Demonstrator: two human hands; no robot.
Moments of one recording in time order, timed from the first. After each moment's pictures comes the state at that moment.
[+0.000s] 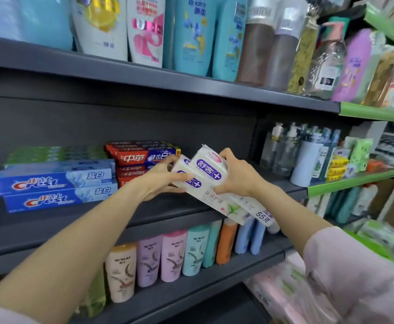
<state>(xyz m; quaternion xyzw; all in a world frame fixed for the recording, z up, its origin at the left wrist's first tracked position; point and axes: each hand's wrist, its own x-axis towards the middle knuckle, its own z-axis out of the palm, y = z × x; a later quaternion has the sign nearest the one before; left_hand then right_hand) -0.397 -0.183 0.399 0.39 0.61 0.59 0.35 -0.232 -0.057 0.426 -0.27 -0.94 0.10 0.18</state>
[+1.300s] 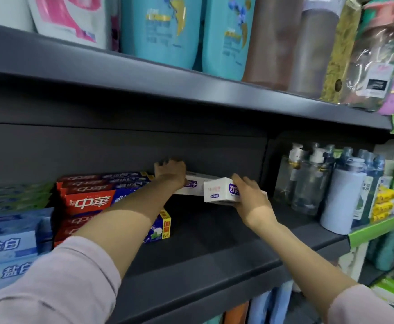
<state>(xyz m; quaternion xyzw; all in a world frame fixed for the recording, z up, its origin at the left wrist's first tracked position) -0.504 0.033 0.424 0.41 0.90 0.07 -0.13 -0.311 0.091 0.393 -0.34 -0.90 0.01 0.26</state>
